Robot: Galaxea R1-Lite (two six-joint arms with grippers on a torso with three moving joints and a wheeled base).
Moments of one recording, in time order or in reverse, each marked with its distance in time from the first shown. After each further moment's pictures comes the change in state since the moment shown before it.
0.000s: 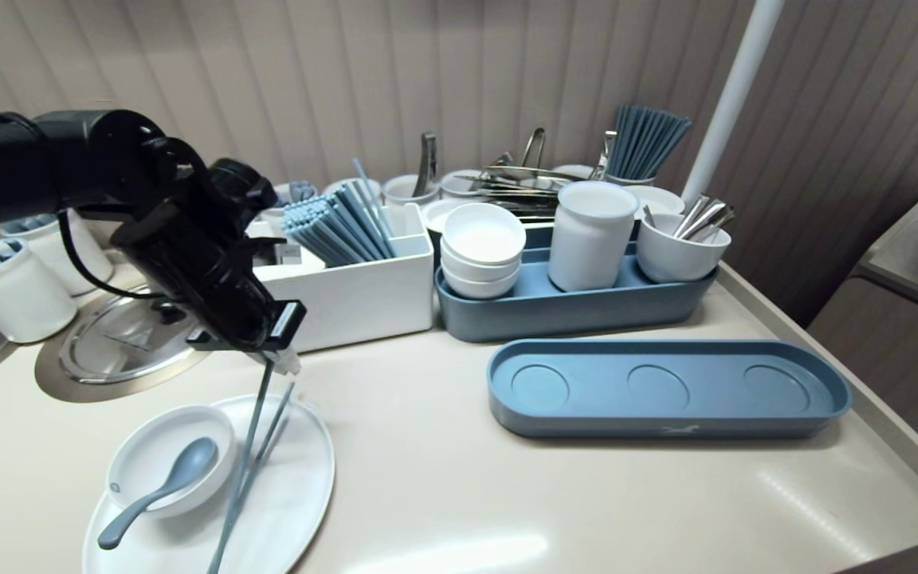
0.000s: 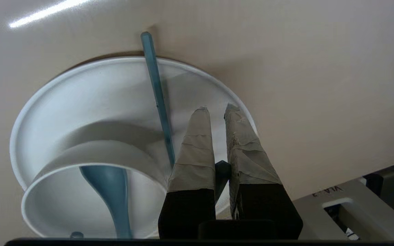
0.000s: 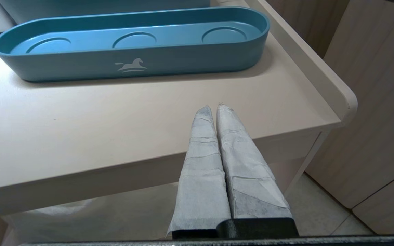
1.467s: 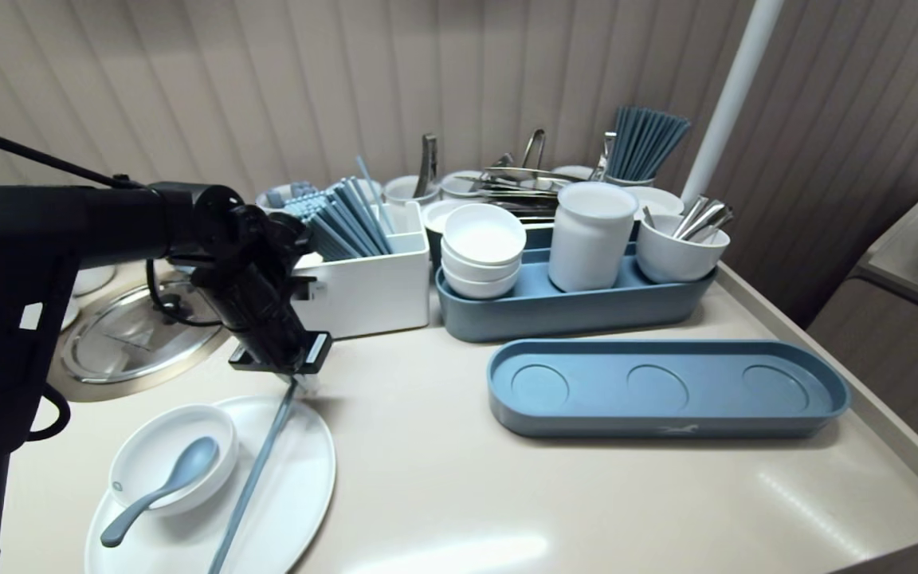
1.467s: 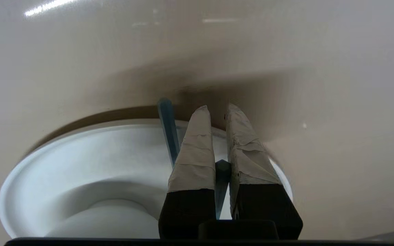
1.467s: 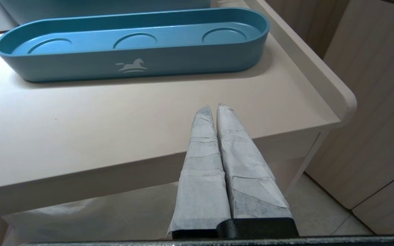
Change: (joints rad) left arm 0.001 0.155 0.013 -0.110 0.068 -0.007; right arm 0.000 0.000 0.000 0.000 0.000 0.000
